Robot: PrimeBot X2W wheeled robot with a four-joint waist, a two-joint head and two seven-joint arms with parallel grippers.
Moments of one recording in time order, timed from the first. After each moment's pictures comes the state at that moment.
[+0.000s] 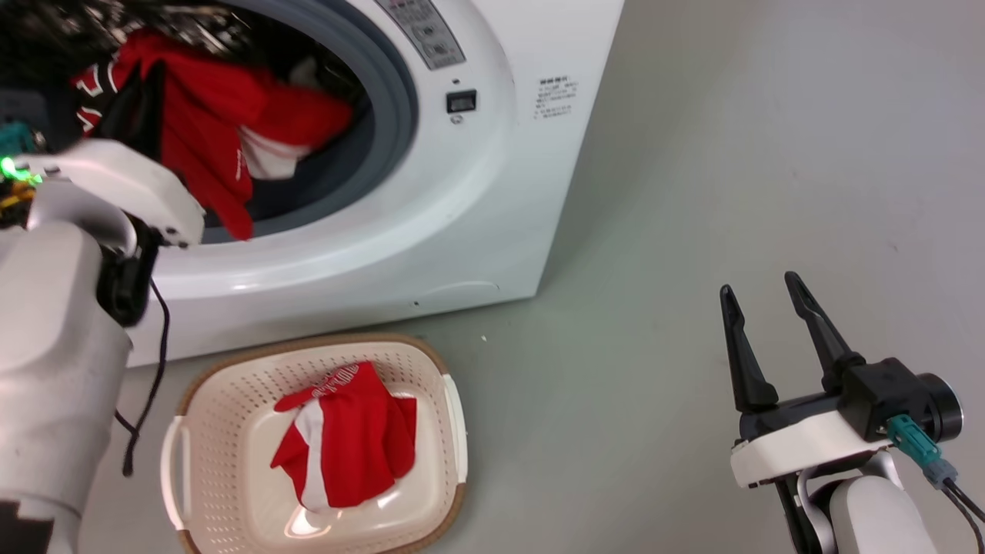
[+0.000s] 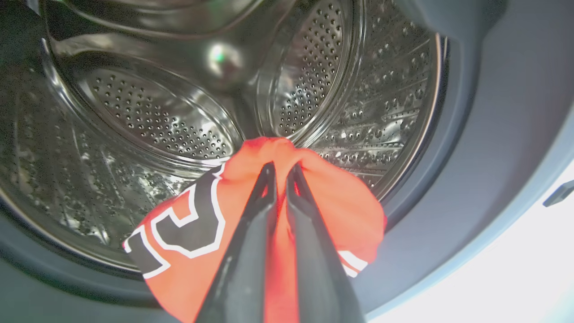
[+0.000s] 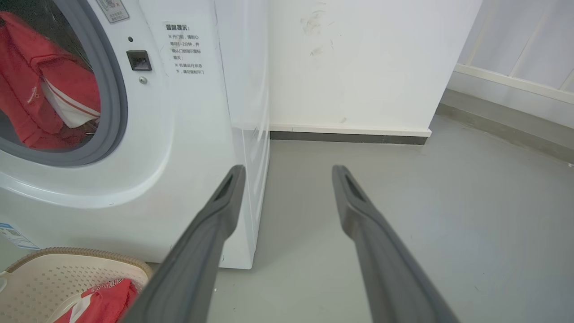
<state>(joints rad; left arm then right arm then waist) -0.92 0.49 -0.41 0.80 -0.59 -0.12 -0.22 -0.16 -0.05 0.06 0.13 0.03 0.13 -0.26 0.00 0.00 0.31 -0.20</state>
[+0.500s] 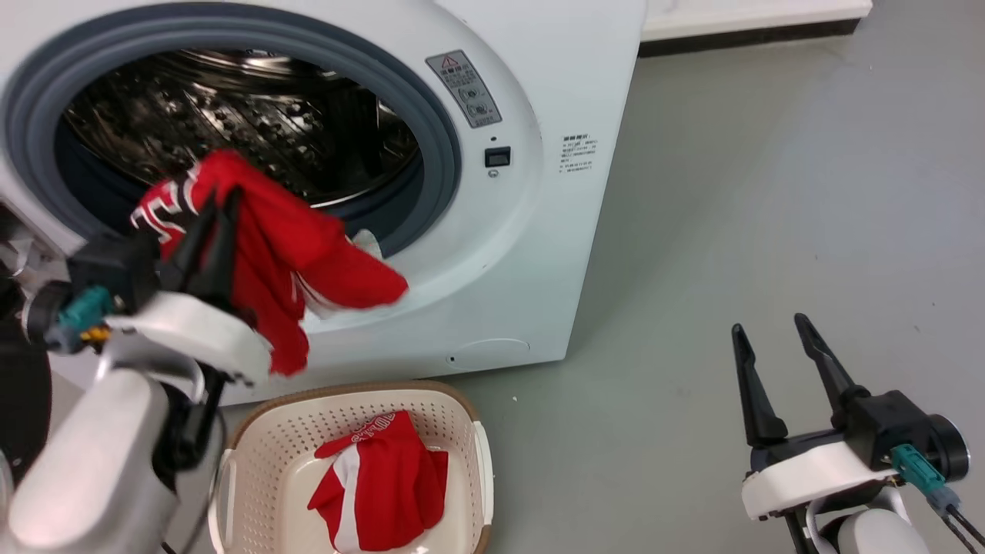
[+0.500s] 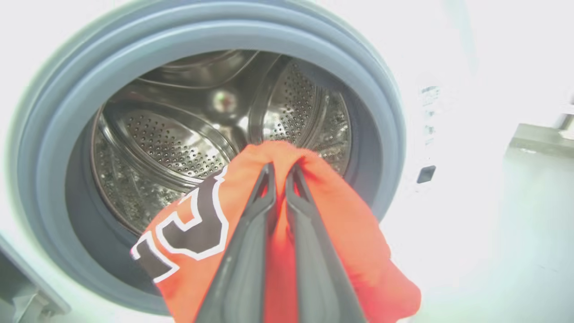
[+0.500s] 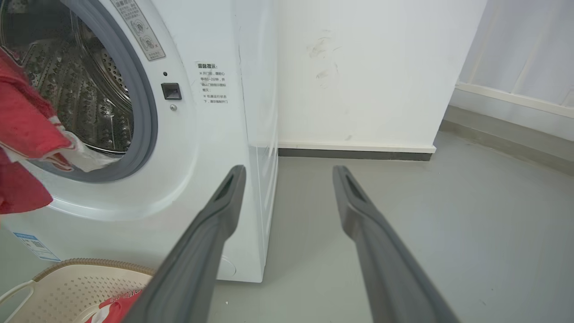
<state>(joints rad) -0.52 0.54 -0.40 0.29 -0.60 0.04 -0.20 -0.10 -0.05 0.04 0.16 0.03 0.13 -0.26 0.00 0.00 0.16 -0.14</state>
